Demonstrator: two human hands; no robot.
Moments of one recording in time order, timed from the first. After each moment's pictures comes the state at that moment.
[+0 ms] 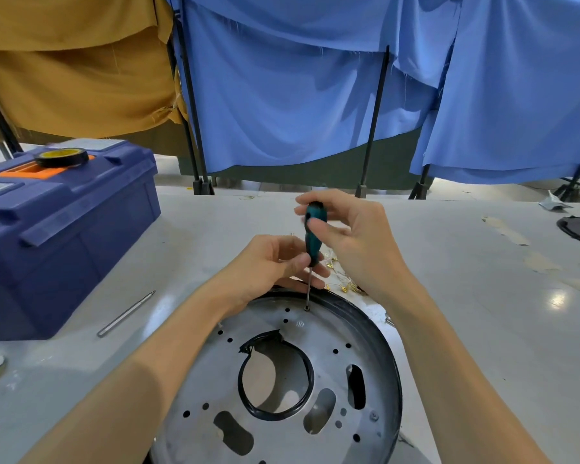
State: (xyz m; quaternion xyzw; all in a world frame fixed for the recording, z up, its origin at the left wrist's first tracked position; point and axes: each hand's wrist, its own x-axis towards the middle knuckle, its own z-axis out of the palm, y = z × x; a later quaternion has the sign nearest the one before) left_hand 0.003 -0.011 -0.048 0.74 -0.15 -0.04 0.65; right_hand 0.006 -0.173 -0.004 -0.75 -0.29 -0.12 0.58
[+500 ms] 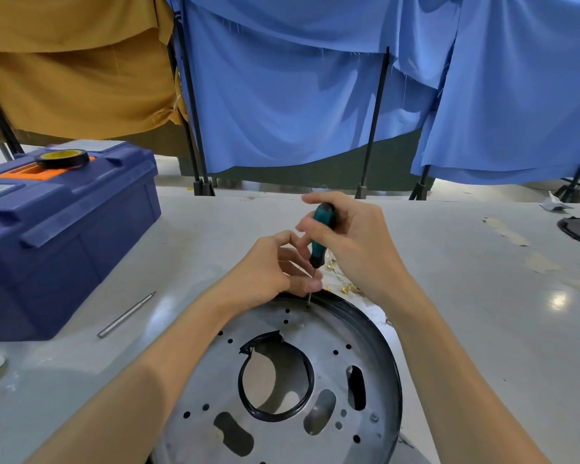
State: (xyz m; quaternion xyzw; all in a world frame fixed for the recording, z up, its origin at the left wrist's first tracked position) left_hand -0.001 -0.016 -0.044 0.81 -0.12 0.00 0.58; right_hand 0.008 -0.171 -0.007 -0.75 -0.28 -0.12 0.59
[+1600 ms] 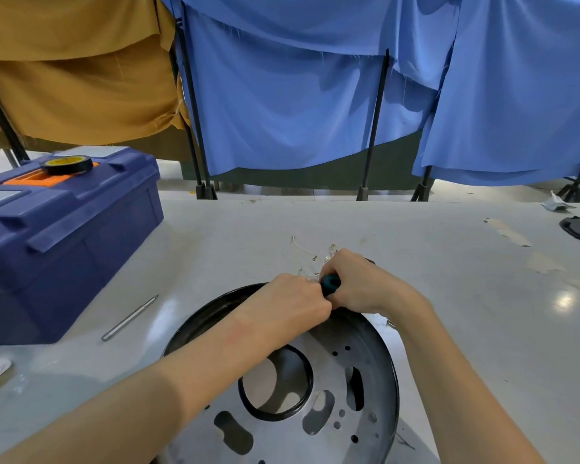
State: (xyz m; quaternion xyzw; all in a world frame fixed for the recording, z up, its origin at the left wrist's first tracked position) left_hand -0.013 -0.058 -0.048 0.93 -0.28 0.04 -0.24; right_hand 0.035 -0.186 -0.037 -0.93 -0.24 0.10 0.24
